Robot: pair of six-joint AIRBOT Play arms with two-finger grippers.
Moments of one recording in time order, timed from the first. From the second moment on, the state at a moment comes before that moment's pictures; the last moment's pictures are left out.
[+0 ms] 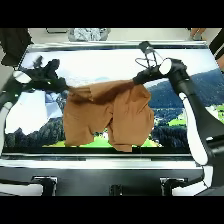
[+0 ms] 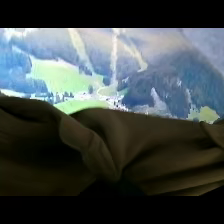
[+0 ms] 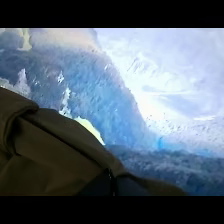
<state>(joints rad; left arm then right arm) 0.04 -1.60 1.48 1.00 -0.99 -1.48 0.17 -1.72 1.75 -1.28 0.95 1.13</state>
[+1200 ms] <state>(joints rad) 0.15 -1.74 1.29 1.05 -1.32 -1.35 -0.16 -1.33 1.02 -1.12 1.55 0.92</state>
